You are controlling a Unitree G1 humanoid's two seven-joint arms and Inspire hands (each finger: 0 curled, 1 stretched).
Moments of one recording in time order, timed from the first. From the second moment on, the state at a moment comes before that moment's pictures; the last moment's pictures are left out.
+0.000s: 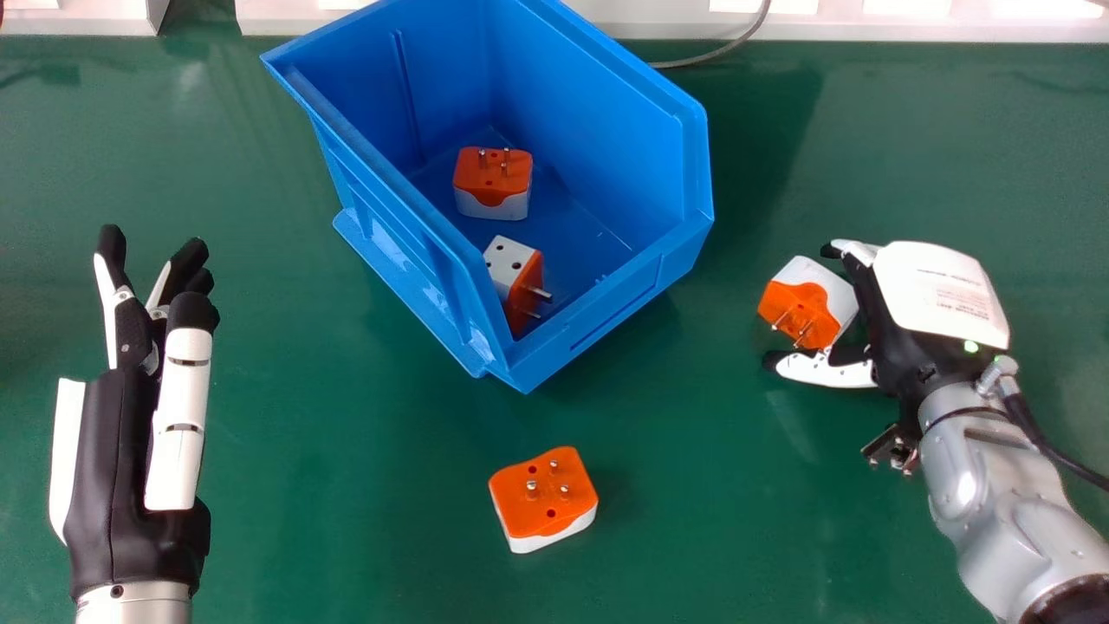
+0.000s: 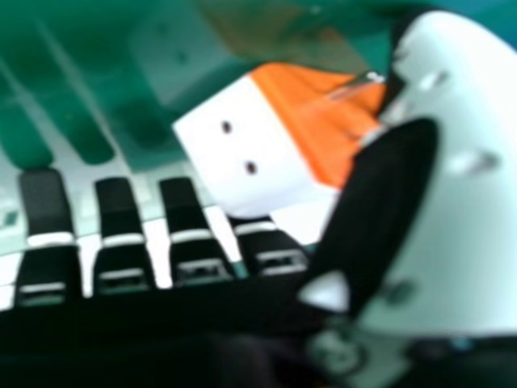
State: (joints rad) left arm 0.33 0.09 0.24 -0.08 -0.14 -0.42 -0.11; right arm -0.42 -0.41 0.34 0.68 -0.76 0.12 -0.25
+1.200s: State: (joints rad) left arm 0.35 0.09 0.24 -0.10 -0.15 -0.41 -0.11; right arm -0.60 -0.39 0.39 0.86 -0.70 0.13 -0.24
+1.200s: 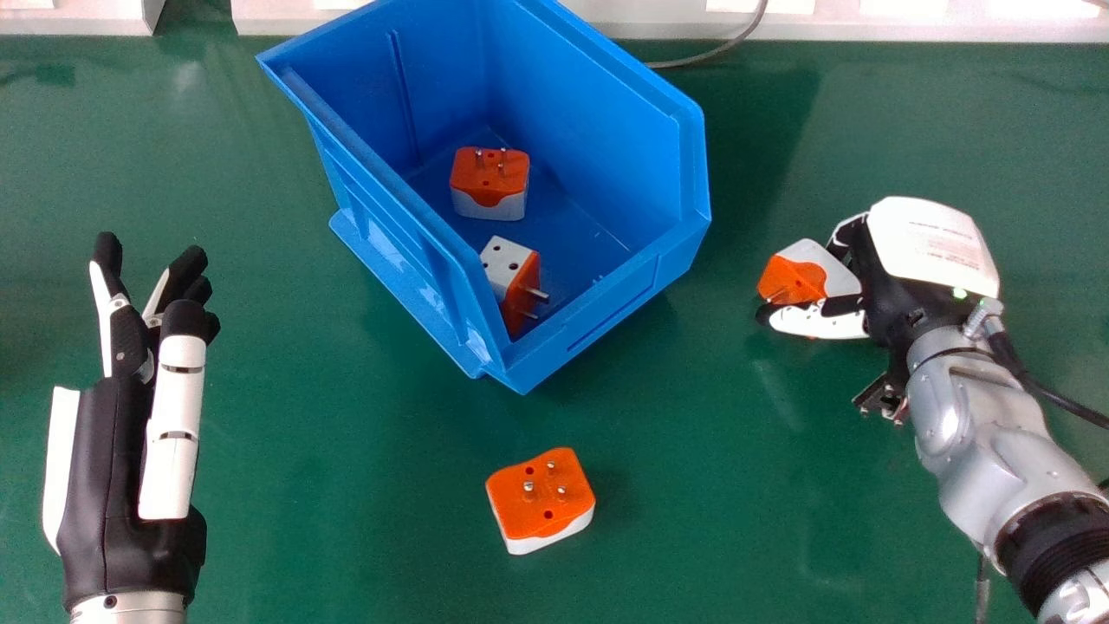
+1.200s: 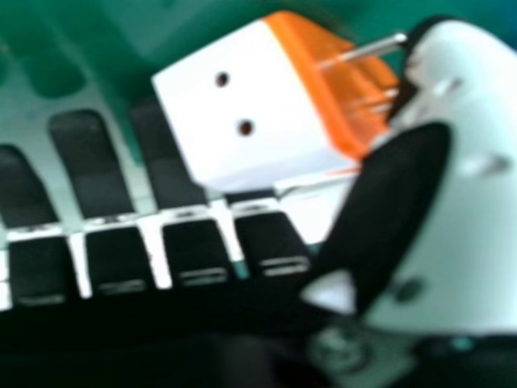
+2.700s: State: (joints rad) left arm 0.32 0.06 0.21 -0.11 -0.12 -0.40 -0.08; right arm -0.47 -0.27 0.34 0.01 -0.76 0.03 -0.07
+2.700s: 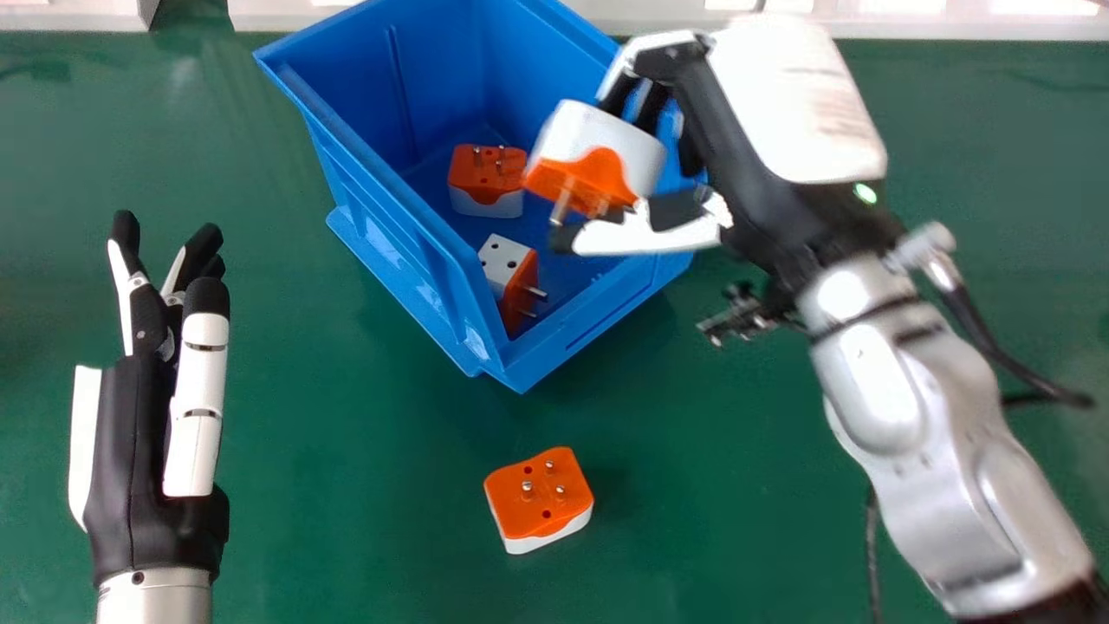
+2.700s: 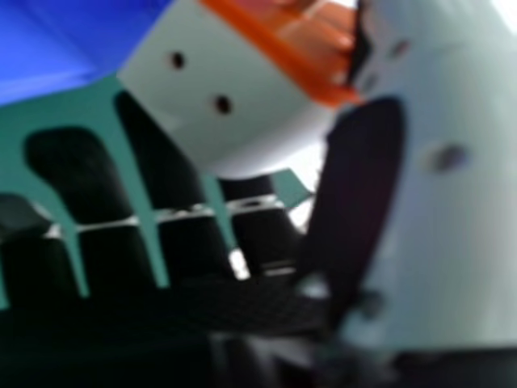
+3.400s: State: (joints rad) left arm 0.36 0.05 0.21 -0.11 -0.11 -0.42 -0.07; right arm -1.07 -0.04 0.50 0.96 -0.80 0.06 -0.16
